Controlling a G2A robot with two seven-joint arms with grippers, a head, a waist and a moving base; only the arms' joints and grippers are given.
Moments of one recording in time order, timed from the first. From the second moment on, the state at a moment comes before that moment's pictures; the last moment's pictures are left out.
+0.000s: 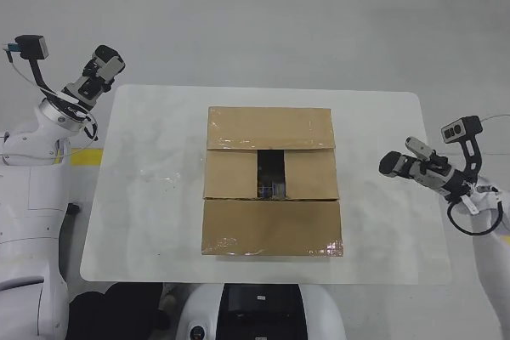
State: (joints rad) left arm 0.69 -1.04 -1.53 -1.04 0.02 -0.86 -0.65; right arm -1.24 -0.94 1.68 -1.56 0.58 -0.17 1.07
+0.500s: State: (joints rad) left arm 0.69 -1.04 -1.53 -1.04 0.02 -0.86 -0.65; right arm -1.25 -0.94 1.71 -1.53 0.58 -0.18 1.04
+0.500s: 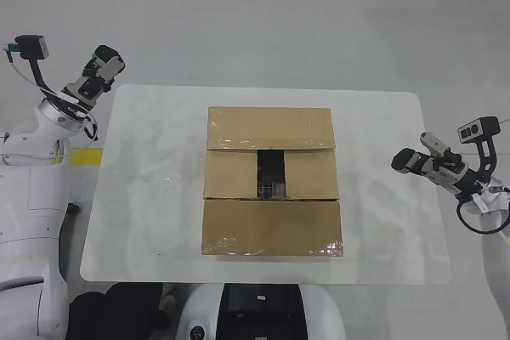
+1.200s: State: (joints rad) left arm 0.71 -1.03 -1.45 -1.13 -0.48 -0.51 -1.11; right arm -1.25 -0.94 1.71 -1.53 0.58 -0.18 1.04
